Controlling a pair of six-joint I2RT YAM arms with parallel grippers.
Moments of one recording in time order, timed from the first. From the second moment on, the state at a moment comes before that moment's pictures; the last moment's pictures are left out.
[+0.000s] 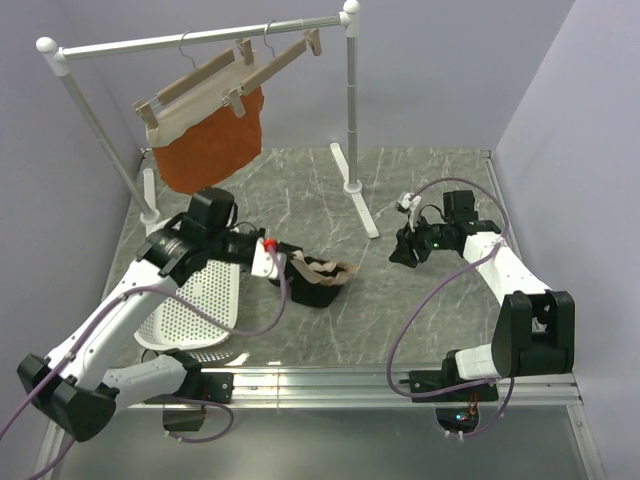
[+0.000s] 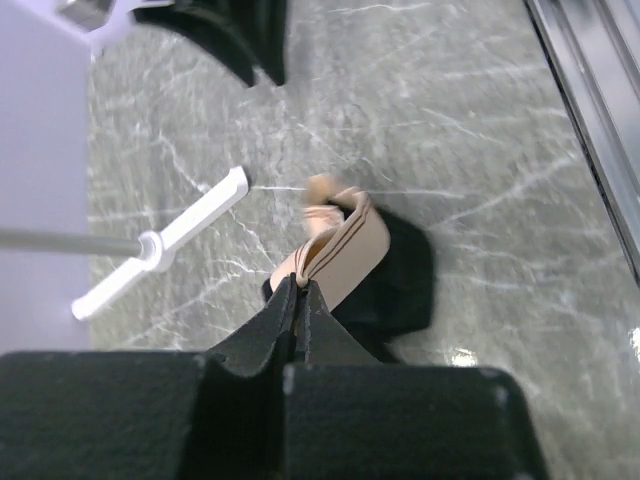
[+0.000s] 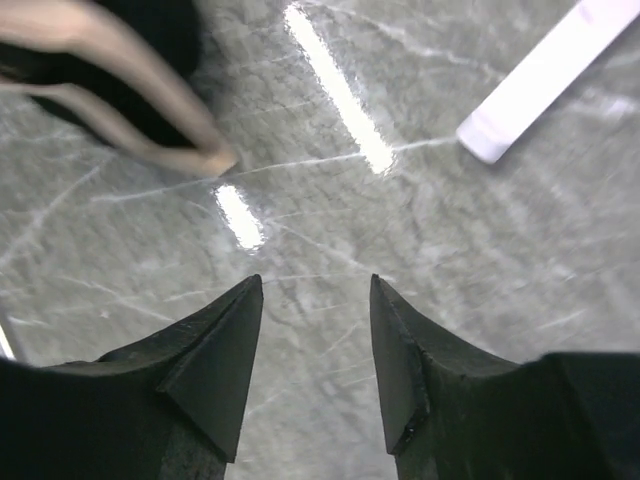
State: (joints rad) left arm -0.54 1.10 1.16 -0.72 0.84 1.09; right arm 0.04 1.38 0.91 -0.55 -0.80 -0.65
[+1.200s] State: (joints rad) left arm -0.54 0.99 1.00 -0.71 0.83 1.27; right arm 0.62 1.43 0.76 -0.48 -0.58 -0.73
